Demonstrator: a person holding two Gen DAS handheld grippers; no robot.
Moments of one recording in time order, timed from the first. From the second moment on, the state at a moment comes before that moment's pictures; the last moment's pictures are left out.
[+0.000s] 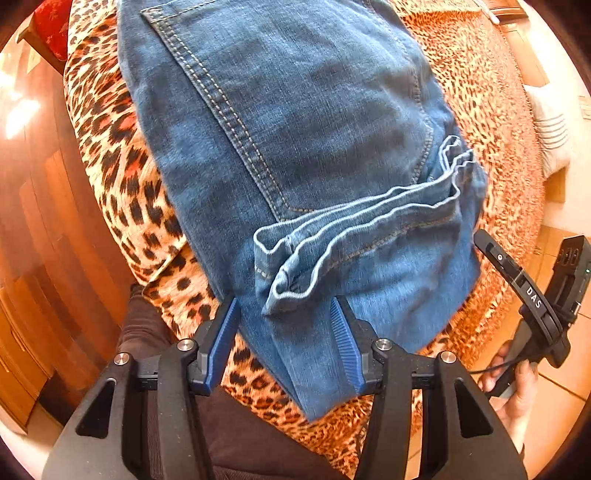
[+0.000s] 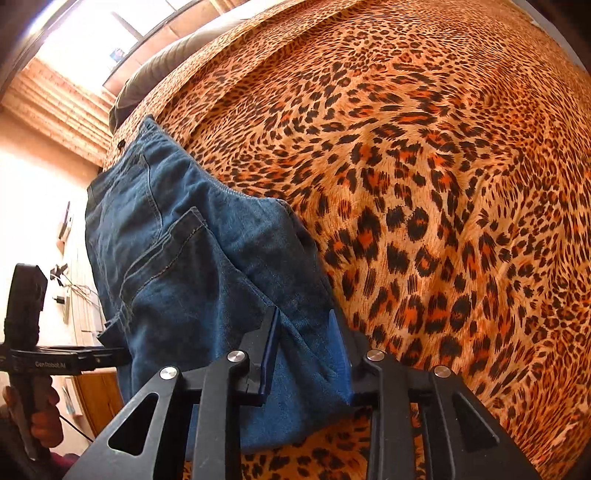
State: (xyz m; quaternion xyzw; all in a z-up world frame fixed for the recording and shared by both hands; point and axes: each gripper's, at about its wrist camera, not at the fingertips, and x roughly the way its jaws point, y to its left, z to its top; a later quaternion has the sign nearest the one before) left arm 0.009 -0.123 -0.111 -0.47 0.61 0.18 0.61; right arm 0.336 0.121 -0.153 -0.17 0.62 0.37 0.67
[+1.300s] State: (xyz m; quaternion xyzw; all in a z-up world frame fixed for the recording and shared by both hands) left arm -0.049 0.151 -0.127 -0.65 0.44 0.17 0.59; right arm 0.346 0.418 -0.161 -0.18 0.66 0.44 0.59
